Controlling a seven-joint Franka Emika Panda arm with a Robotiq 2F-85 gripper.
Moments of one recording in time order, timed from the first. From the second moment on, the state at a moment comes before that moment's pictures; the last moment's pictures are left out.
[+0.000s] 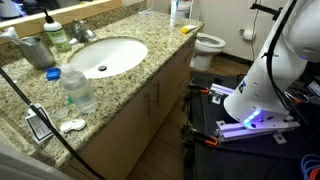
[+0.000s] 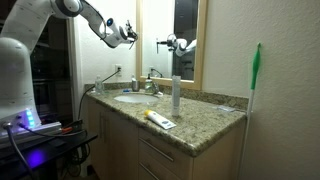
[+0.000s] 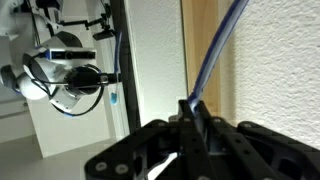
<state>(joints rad) -0.39 0.41 0.29 -1.53 -0.62 3.45 0.56</state>
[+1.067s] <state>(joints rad) -0.72 0.65 0.69 -1.26 -0.99 3.45 0.52</state>
